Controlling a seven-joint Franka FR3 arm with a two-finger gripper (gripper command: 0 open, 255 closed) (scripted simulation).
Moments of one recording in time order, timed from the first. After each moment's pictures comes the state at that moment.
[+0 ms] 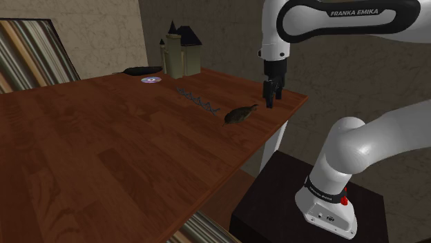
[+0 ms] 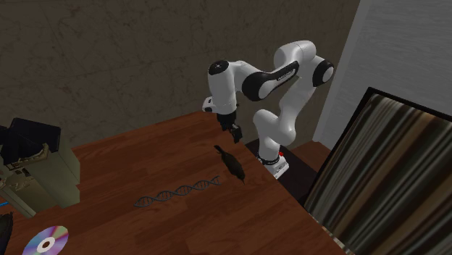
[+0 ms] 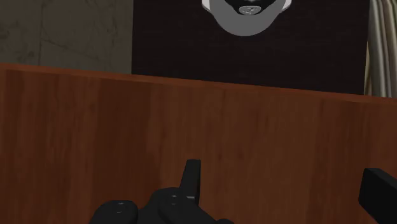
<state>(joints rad) -0.01 -0.79 0.02 -2.44 -0.03 1.47 0.00</state>
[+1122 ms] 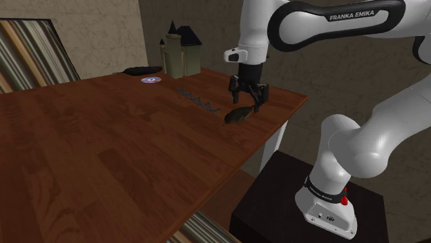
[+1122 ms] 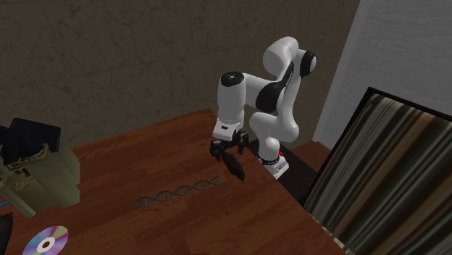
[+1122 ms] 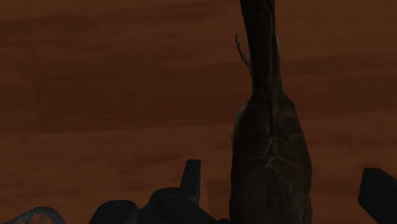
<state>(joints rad) 0.44 -0.67 -0.11 -2.40 -0.10 1.72 -1.05</state>
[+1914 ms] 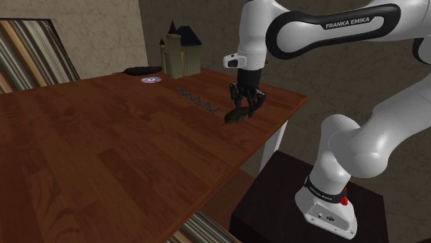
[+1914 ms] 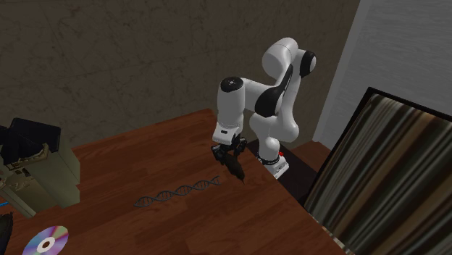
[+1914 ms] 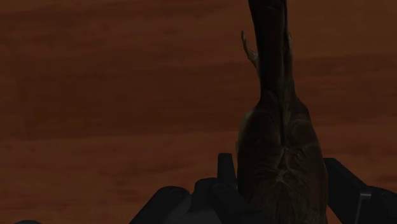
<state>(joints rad) 0.44 -0.67 -0.11 -2.45 -0.11 1.77 -1.05</state>
